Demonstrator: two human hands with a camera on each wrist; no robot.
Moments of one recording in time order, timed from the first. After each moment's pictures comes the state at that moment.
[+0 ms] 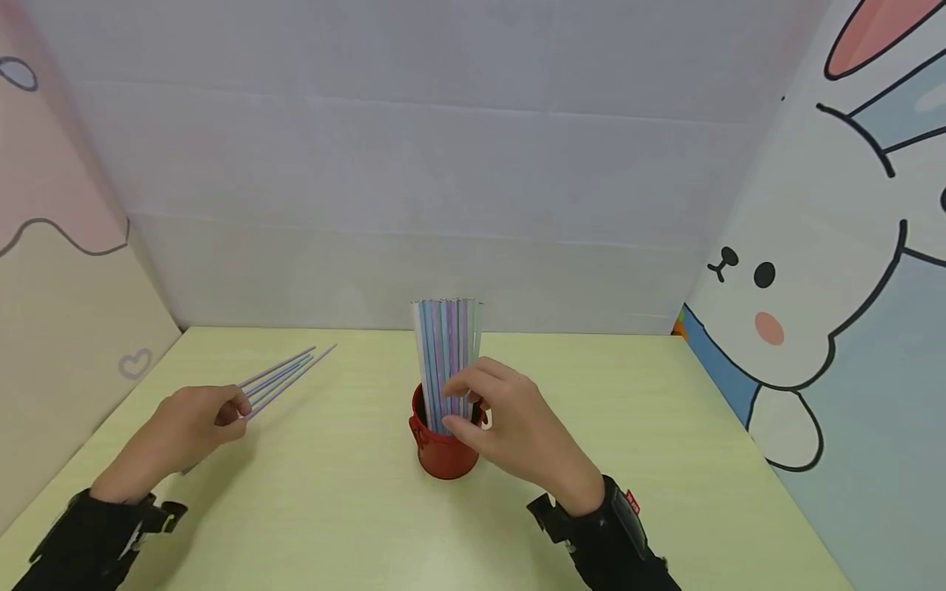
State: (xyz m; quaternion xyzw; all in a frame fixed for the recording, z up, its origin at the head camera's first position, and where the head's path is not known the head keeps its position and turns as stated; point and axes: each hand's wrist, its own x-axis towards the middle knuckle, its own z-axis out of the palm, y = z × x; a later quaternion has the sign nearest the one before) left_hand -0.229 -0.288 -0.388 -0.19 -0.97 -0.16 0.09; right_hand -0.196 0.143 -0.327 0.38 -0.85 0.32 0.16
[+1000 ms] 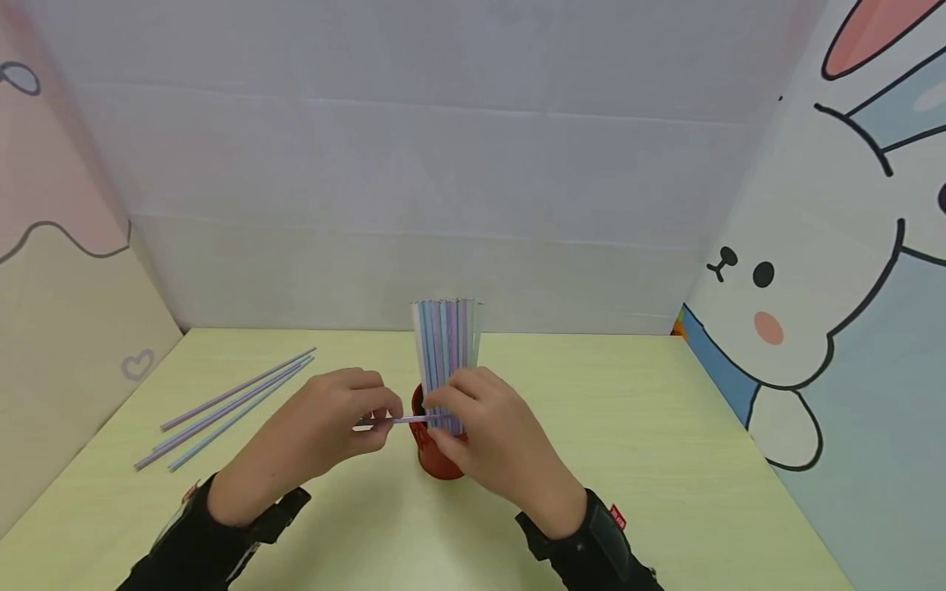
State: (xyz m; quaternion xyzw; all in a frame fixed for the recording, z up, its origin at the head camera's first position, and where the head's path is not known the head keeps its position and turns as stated) left_hand -0.199 -0.116 -0.317 -0.43 -0.86 -0.18 0.20; right_hand -0.184 0.124 -0.328 0.40 -0.85 0.23 0.25
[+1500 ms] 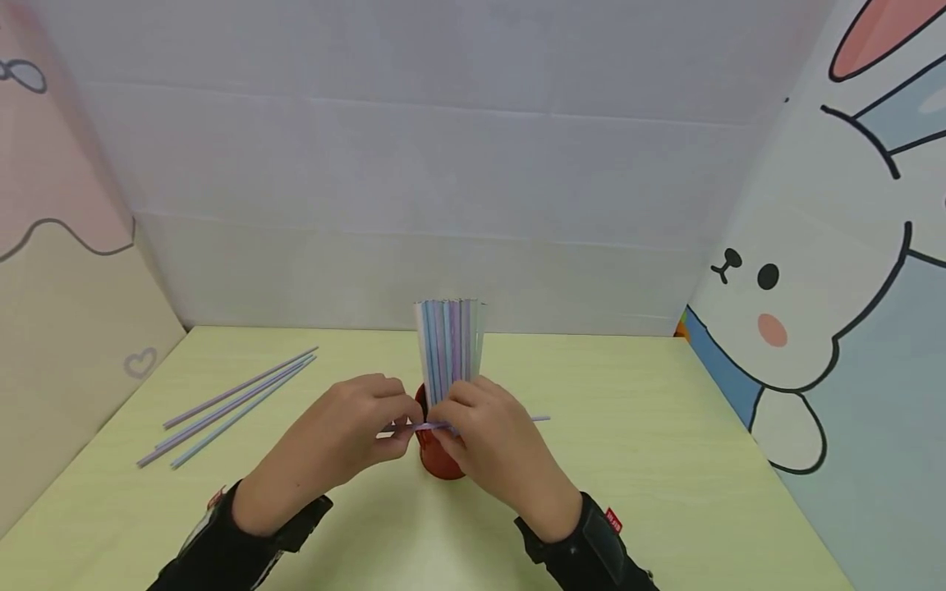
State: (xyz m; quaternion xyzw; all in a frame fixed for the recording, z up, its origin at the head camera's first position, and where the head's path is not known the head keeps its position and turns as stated) left_hand -0.191 -0.097 -0.318 -0.44 -0.86 -0.16 0.21; right_hand -0.185 0.116 -0.336 0.41 -0.84 0.20 0.28
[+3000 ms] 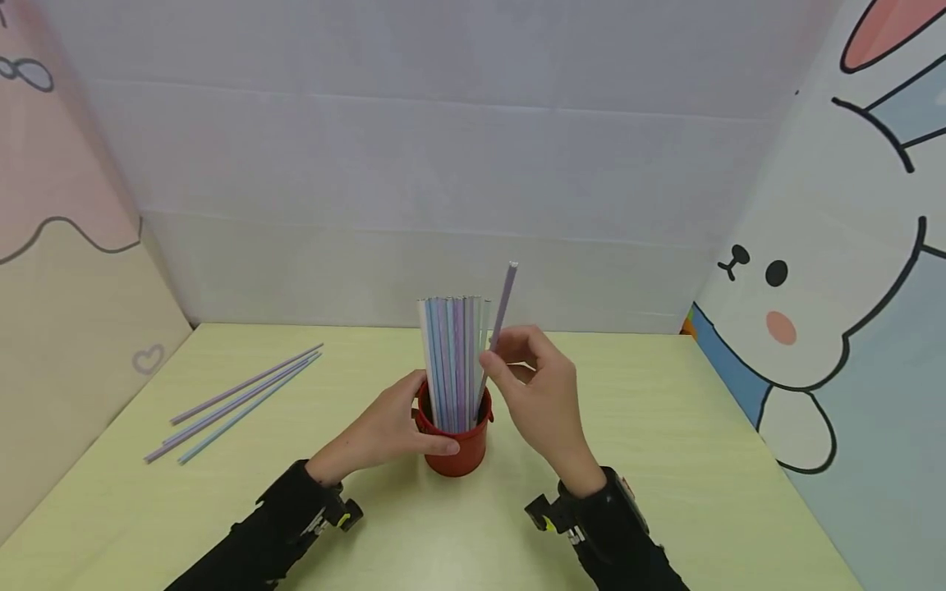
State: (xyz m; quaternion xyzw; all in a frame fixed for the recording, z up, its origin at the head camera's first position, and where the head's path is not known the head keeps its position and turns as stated) left_hand -0.229 -0.074 -0.374 -0.32 -0.79 -0.52 -0.07; right_hand -0.195 0.138 -0.312 0.22 -0.76 0.57 0.23
